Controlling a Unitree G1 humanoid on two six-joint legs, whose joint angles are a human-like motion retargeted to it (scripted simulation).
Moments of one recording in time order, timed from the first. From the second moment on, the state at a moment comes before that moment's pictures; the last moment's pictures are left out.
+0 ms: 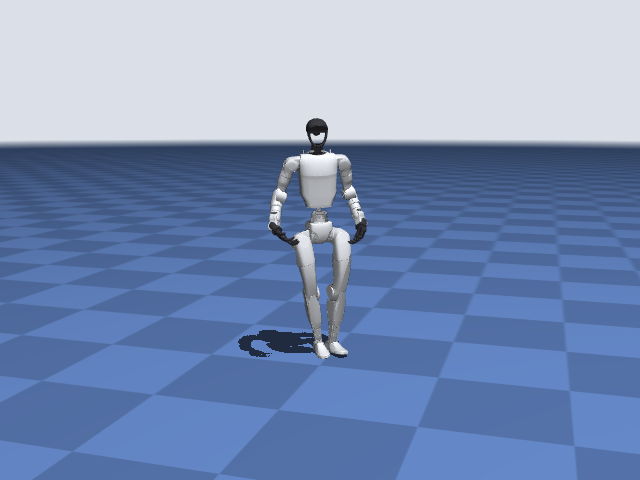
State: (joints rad) left arm 0.32 0.21 0.04 0.73 -0.72 -0.07 -0.70; right arm 0.18 -0.39 0.13 0.77 0.88 0.06 0.76; waist -0.24 0.00 -0.05; left_leg -0.07 -0.06 0.14 0.11 -0.22 -0.03; right_leg -0.04 0.13 -0.18 0.10 -0.13 -0.04
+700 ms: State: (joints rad) left arm 0.10 0.08 0.12 1.52 0.06 -0.29 0.16; right arm 0.05 -0.22 0.06 1.25 -0.26 -0.23 0.16; waist -0.22 0.12 0.09; left_leg -0.27 0.18 0.31 0.11 0.03 -0.16; right_leg 0.06 -0.01 -0.24 0.09 -0.20 -0.08
